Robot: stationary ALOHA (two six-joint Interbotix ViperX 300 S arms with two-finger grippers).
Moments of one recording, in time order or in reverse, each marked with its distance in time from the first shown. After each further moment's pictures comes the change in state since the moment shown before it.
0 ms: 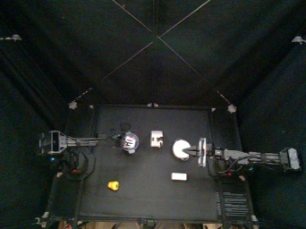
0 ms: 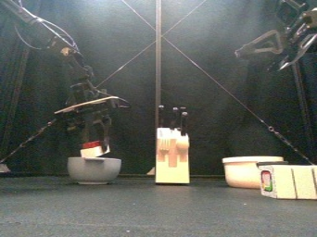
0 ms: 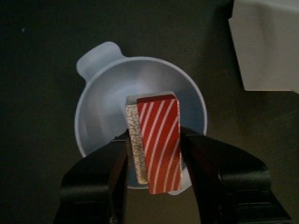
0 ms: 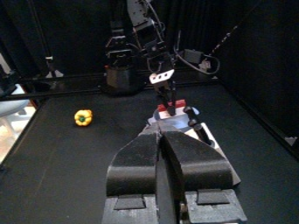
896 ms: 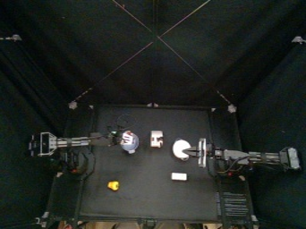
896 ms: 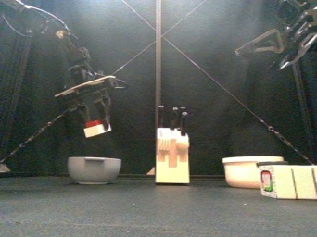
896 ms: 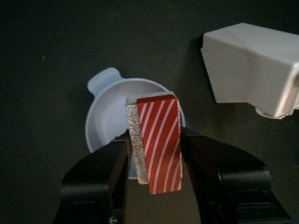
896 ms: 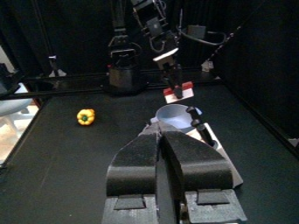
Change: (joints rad) left arm -0.003 -0.121 -0.025 0.025 0.072 -0.005; right arm 0.009 0.000 0.000 -0.002 0.000 0.000
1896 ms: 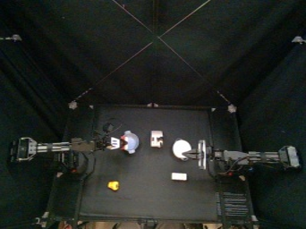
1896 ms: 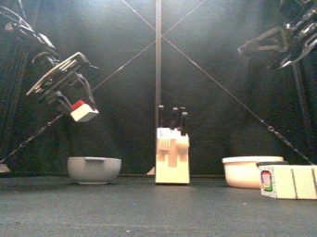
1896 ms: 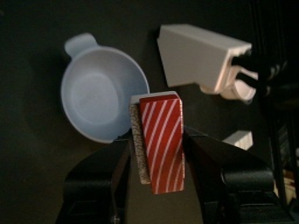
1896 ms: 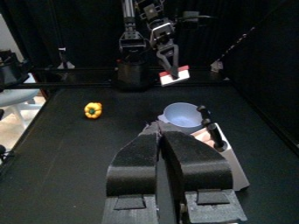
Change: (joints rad) left arm -0.008 -0.331 0.268 0.041 -0.264 -0.227; right arm 0.037 0.006 0.006 -0.040 0.000 0.000
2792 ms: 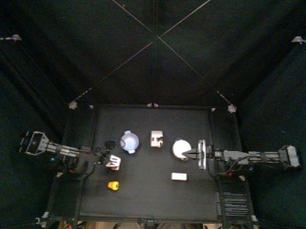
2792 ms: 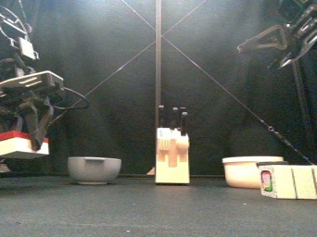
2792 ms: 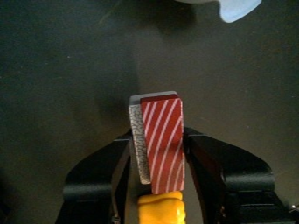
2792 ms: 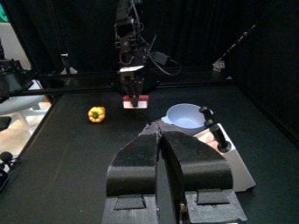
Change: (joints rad) left arm -0.353 0.161 0.060 -0.278 0.221 -0.018; right arm 0.014 0.002 -0.008 0.044 0.000 0.000
